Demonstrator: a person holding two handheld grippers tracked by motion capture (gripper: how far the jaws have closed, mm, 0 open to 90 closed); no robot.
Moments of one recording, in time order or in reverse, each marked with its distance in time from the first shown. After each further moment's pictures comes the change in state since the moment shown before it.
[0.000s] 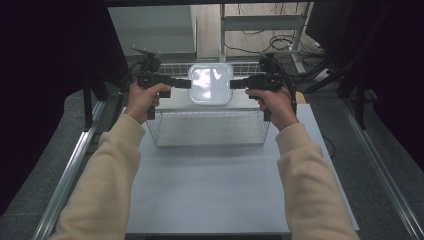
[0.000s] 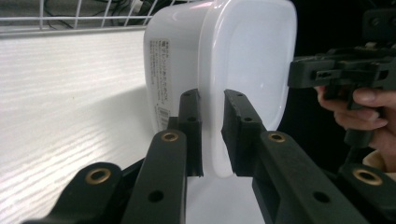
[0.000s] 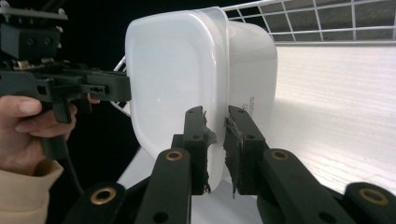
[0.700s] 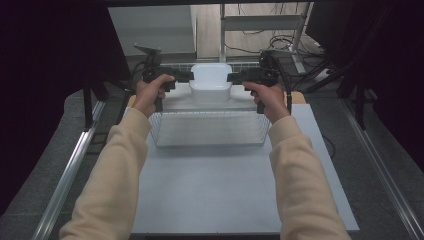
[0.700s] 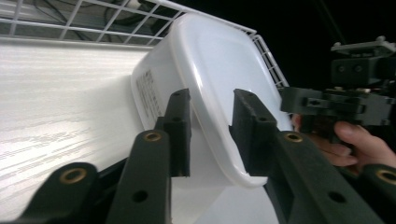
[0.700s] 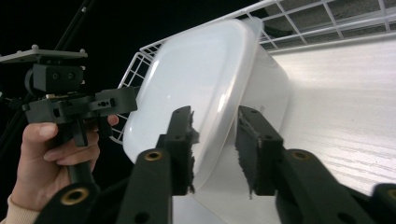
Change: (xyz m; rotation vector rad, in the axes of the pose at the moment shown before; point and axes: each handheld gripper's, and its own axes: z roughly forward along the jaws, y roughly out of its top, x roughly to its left) left arm 0.035 0.014 0.024 -0.051 -0.053 -0.191; right arm -0.032 0.016 0.026 -0.020 0.043 0.204
